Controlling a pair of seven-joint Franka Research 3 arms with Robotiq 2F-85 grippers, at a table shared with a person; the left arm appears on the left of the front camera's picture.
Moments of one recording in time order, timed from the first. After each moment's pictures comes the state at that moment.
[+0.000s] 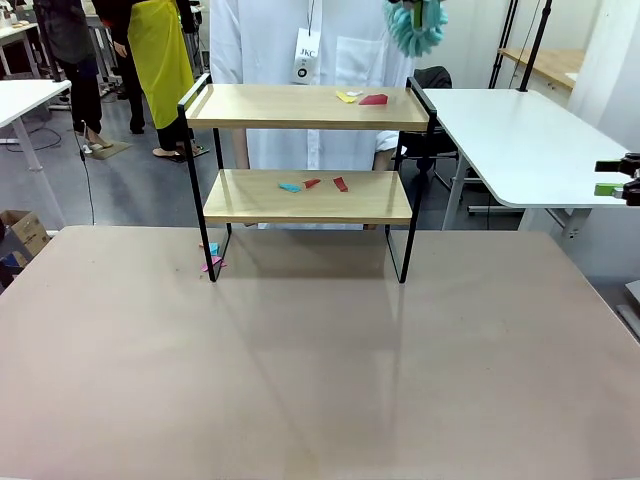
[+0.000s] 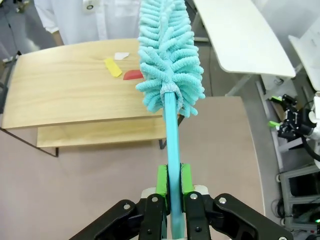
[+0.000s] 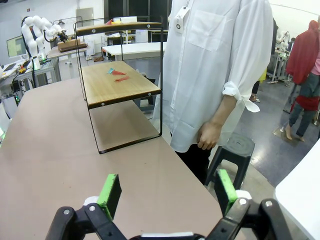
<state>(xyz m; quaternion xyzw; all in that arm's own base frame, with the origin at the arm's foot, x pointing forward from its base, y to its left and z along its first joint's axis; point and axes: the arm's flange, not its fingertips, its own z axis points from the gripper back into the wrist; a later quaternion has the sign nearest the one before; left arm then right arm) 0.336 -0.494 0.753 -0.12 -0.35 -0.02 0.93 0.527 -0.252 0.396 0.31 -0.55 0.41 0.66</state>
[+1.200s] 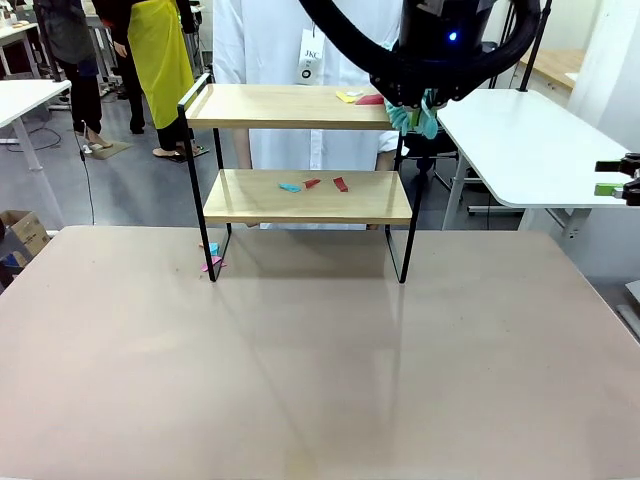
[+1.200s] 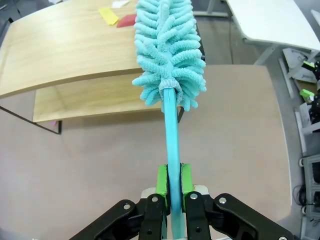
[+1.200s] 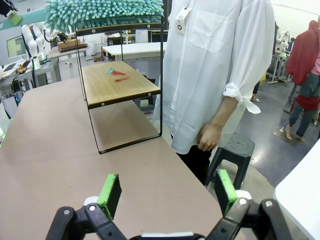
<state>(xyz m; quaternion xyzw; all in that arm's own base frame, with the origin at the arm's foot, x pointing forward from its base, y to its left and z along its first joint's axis) 0.325 -0.520 0.671 -0.06 -0.31 -0.02 0.95 0.527 -0.252 0.396 0.31 -0.55 0.41 0.66</state>
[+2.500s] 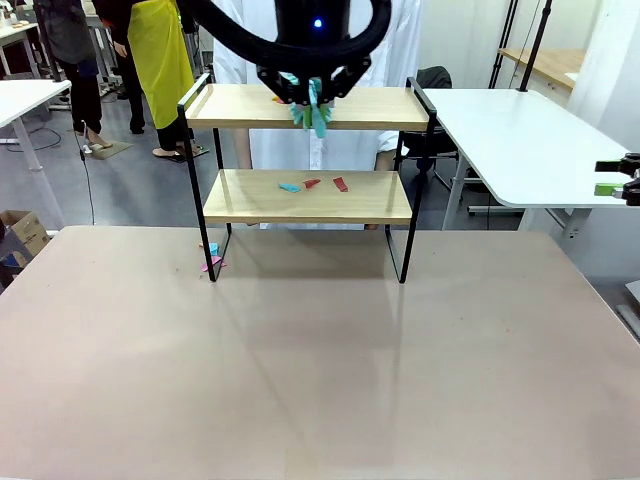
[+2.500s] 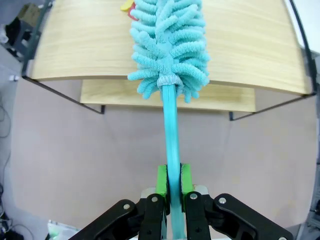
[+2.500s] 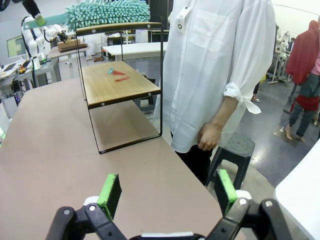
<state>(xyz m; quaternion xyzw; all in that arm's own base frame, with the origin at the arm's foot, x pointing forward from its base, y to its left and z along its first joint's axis) 0.386 -0.395 0.668 -0.02 -0.25 0.05 0.97 0.527 -0.252 0.396 0.31 -0.55 0.41 0.66</state>
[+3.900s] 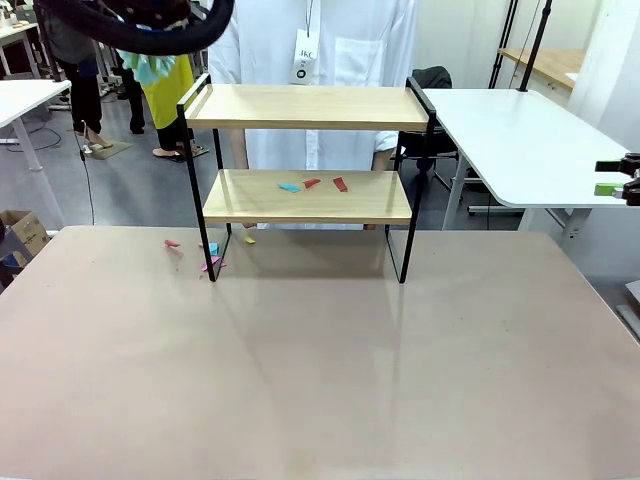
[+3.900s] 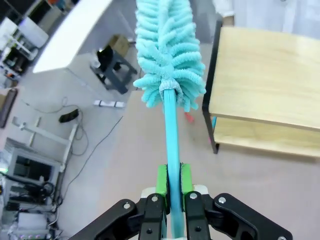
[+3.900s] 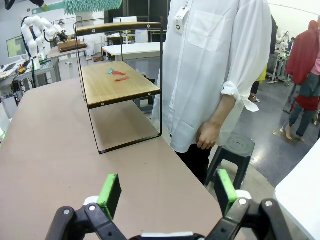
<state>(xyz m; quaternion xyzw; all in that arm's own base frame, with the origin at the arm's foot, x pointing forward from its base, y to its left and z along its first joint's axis) 0.350 -0.271 0.705 0.16 -0.36 0.09 0.91 0.527 -0.252 0.396 0.31 -0.55 0.41 0.66</state>
